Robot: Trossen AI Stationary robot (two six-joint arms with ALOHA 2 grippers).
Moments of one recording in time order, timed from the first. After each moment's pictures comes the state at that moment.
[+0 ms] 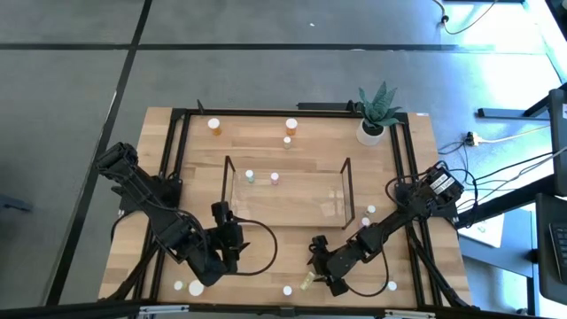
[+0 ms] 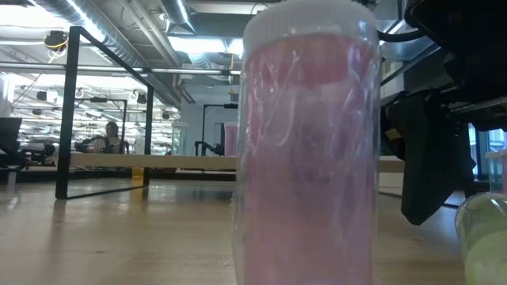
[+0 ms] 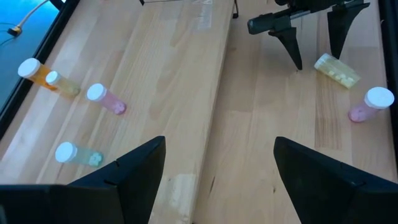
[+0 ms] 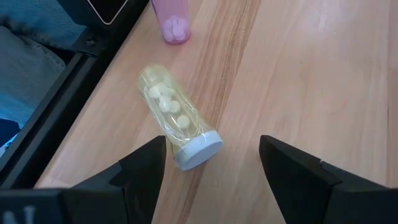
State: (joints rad) left arm -0.75 1.58 1.43 -1.02 -0.74 -0.78; right arm 0.66 1.90 0.89 0.23 0.14 0.28
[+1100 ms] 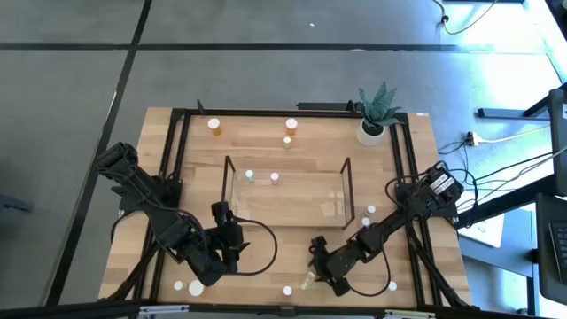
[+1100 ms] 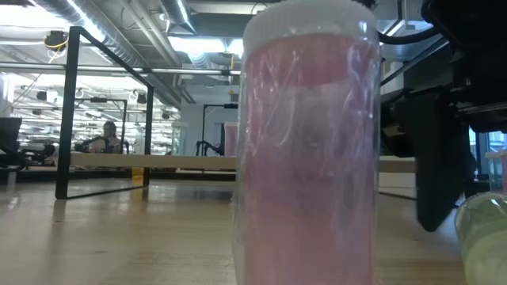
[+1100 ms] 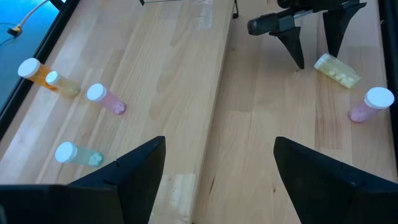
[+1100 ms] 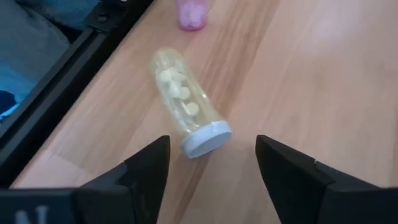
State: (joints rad) left arm -0.75 1.58 1.43 -1.02 -0.74 -0.78; right arm 0.66 1.90 0.89 0.22 0.11 0.17
